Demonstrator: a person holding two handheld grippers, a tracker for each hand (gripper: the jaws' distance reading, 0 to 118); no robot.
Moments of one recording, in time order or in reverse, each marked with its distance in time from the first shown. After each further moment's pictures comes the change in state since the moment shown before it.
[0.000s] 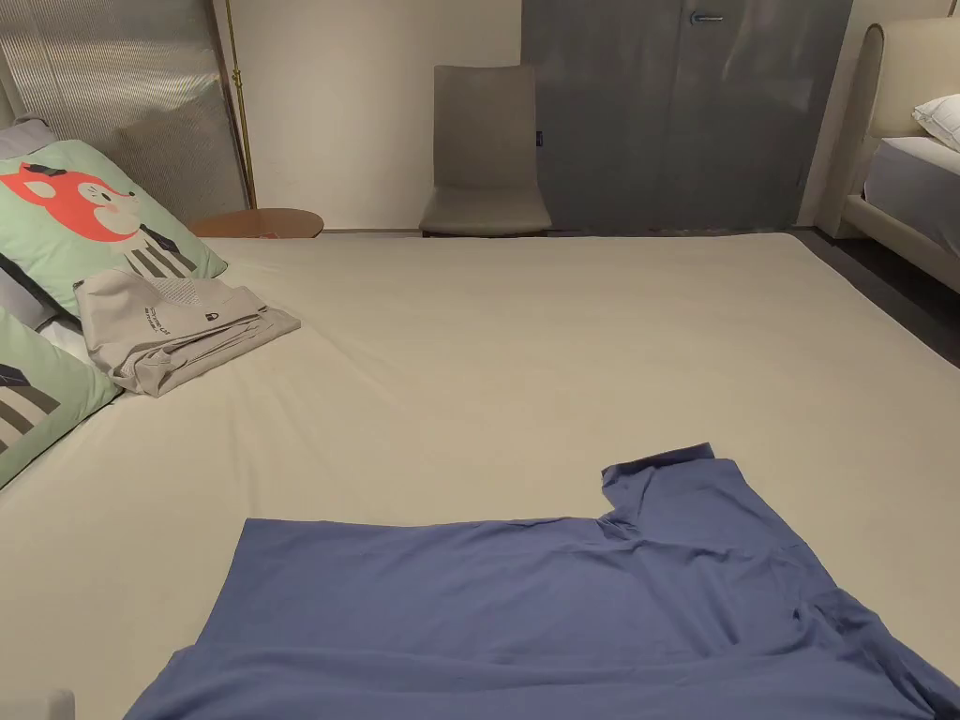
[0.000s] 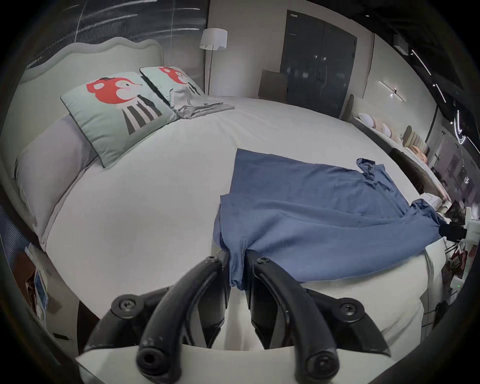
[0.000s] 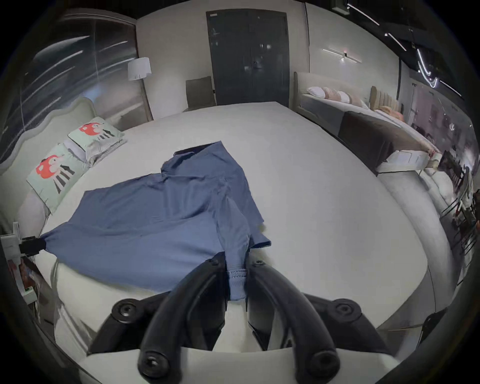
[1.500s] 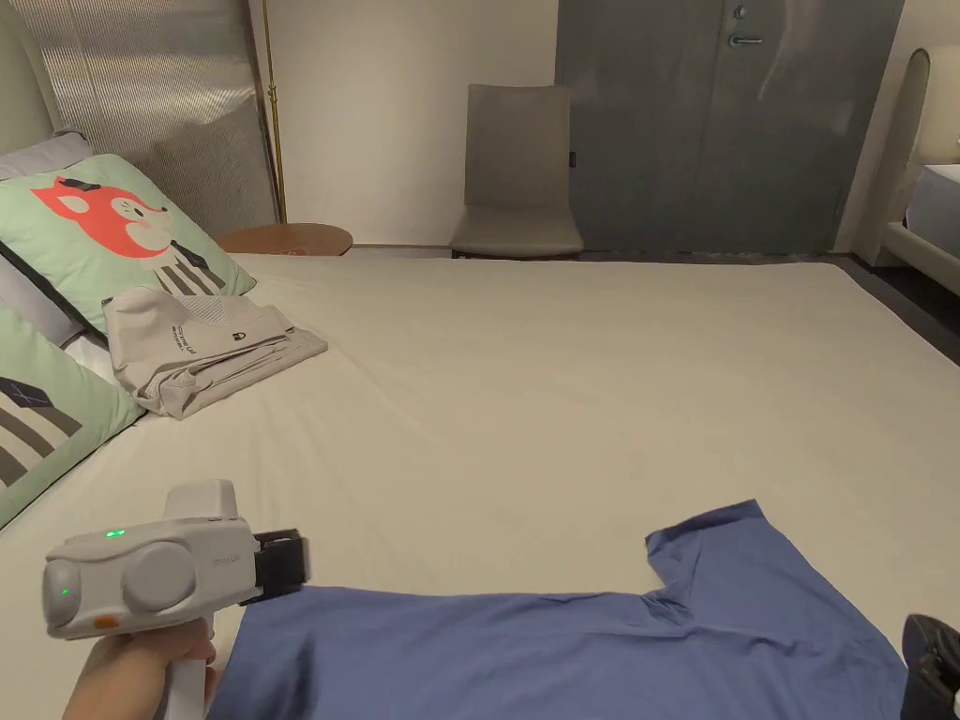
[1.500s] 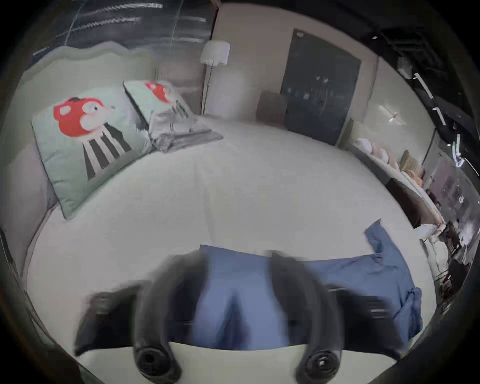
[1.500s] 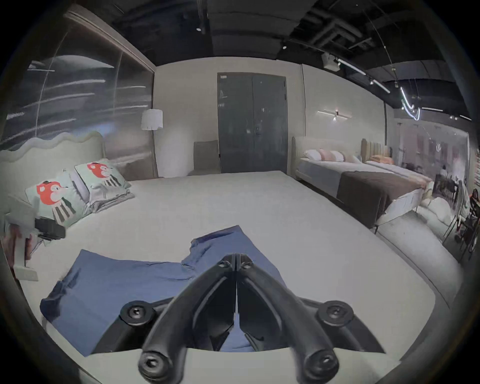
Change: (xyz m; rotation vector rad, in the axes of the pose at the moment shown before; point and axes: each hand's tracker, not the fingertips) left arm 0.040 0.180 -0.147 0.001 -0.032 0.075; right arm -0.087 0.057 -0.035 0.418 -0.028 0.025
